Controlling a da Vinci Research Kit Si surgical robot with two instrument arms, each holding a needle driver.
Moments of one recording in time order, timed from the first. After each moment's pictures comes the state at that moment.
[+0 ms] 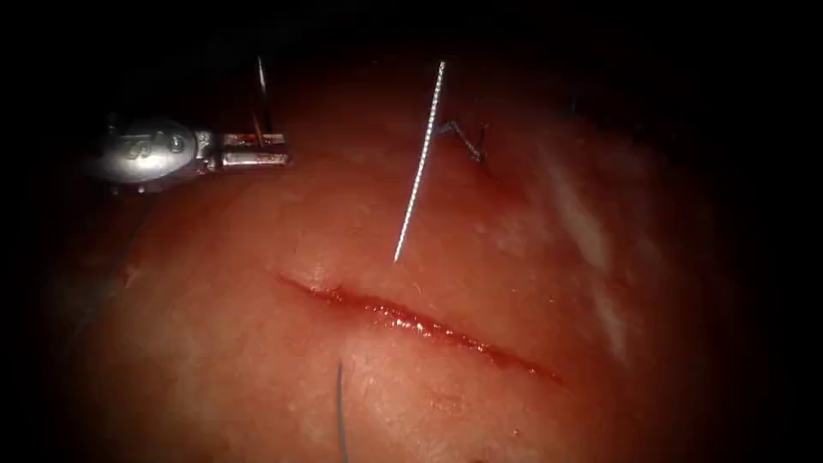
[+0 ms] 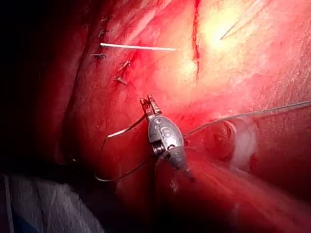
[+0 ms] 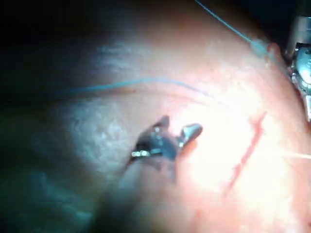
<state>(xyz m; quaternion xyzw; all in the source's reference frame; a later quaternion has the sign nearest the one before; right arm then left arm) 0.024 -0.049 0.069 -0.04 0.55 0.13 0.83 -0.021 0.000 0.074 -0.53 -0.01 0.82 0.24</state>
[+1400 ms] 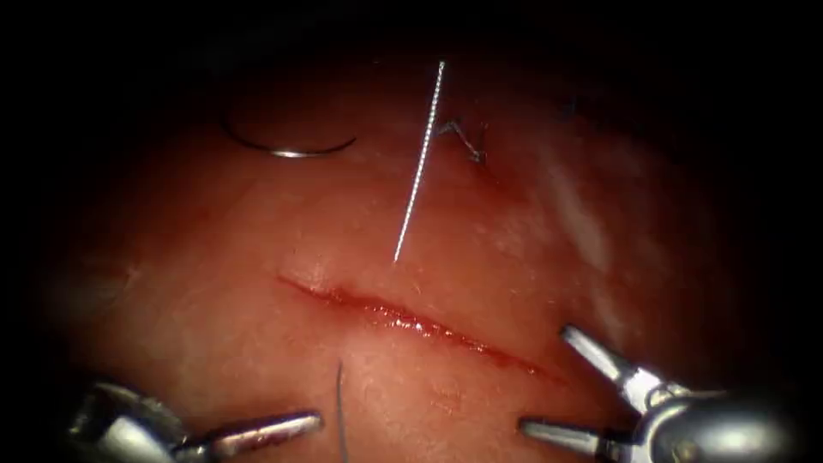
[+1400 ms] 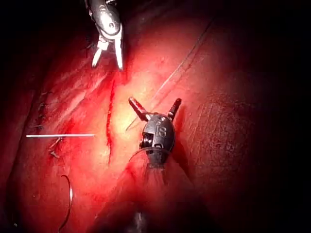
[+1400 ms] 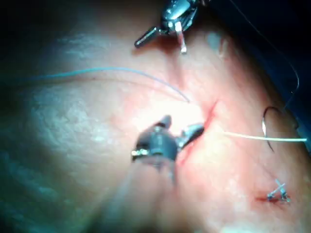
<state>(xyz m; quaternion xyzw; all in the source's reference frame) 0.020 -0.040 0.069 -0.08 0.51 0.21 0.83 -0.032 -0.019 0.054 -0.59 -0.03 0.81 -0.04</state>
